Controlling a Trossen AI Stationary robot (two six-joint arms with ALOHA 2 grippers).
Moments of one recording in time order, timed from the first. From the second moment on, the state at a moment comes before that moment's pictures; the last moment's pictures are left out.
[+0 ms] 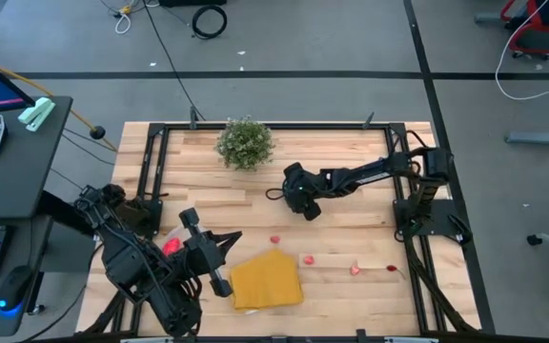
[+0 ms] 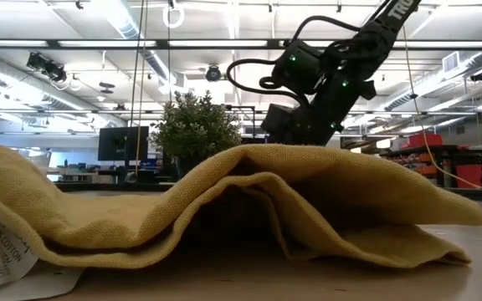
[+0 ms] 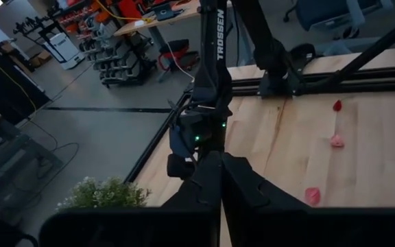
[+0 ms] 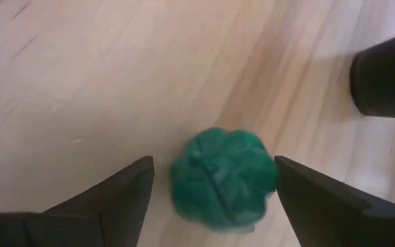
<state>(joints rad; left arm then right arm) -0.79 1.84 2.22 -1.47 -1.21 -0.71 -0.15 1.83 0.93 -0.03 0.12 -0.77</state>
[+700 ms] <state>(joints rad) -0.79 1.84 2.22 -1.47 -1.21 -0.72 -0.14 1.85 0.94 -0.03 0.11 -0.56</state>
